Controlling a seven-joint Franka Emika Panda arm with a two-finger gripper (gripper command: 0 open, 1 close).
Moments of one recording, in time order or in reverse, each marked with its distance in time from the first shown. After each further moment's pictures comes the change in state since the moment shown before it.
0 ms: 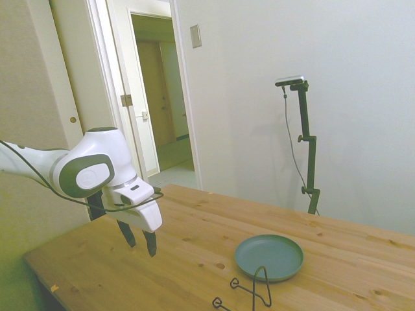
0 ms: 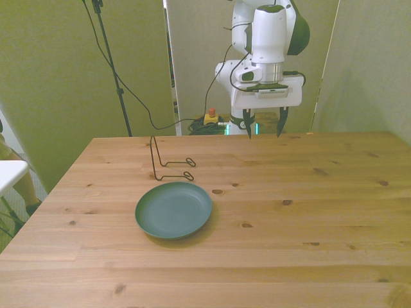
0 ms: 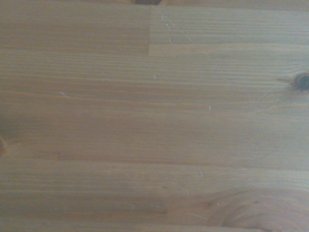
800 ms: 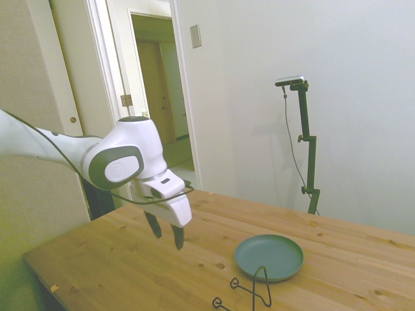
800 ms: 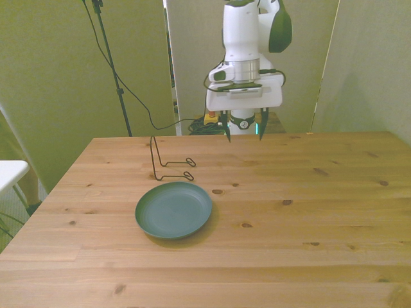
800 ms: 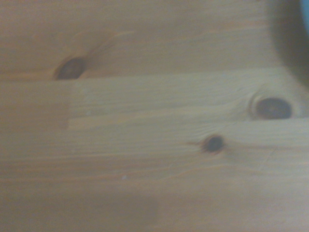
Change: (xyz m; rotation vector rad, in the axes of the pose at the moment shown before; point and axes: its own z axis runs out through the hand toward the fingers) arm 0.115 0.036 -0.018 0.053 -0.002 0.099
